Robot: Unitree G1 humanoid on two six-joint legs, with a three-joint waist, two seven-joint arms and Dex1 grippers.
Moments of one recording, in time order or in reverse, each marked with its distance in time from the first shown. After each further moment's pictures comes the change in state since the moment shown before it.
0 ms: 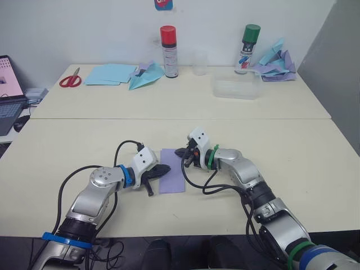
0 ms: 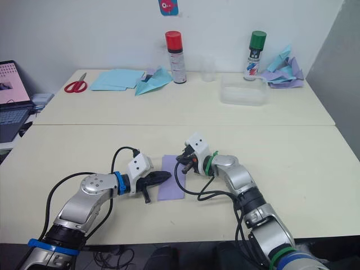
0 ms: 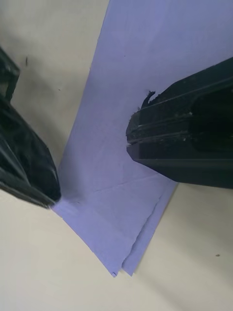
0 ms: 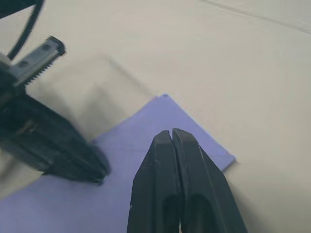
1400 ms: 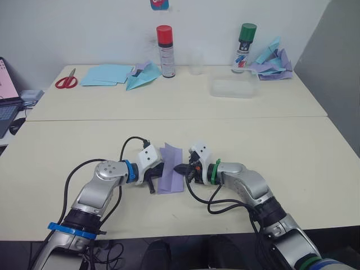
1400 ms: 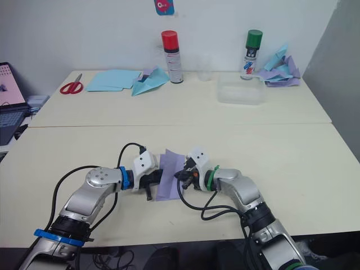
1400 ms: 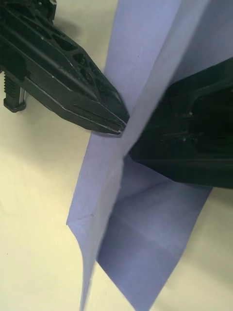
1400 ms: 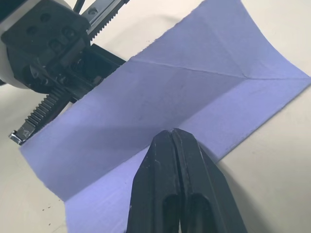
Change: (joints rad) left arm -0.071 0.008 -0.011 0.045 0.022 0.022 -0.069; right arm 0.161 -0.044 0.082 -0.337 0.165 0.257 -0.019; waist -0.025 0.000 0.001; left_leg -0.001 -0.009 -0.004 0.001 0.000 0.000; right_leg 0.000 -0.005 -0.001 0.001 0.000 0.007
